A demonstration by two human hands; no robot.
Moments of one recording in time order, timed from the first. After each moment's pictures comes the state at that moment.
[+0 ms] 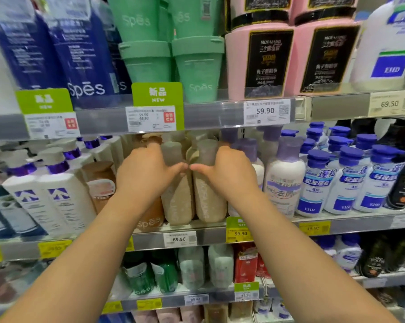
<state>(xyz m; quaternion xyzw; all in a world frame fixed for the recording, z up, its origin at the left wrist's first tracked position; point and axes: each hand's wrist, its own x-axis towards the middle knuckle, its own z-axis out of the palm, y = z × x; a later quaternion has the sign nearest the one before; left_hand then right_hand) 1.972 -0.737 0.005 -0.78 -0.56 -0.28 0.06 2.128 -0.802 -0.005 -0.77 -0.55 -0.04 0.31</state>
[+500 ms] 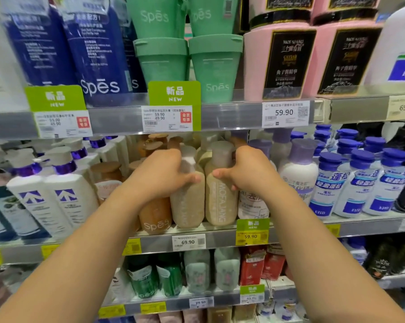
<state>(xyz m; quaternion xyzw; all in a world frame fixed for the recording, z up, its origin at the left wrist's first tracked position) 1.965 -0.717 0.015 -0.88 -0.43 -0.19 -0.04 2.142 -0.799 0.009 -0.77 -0.57 0.05 0.28</state>
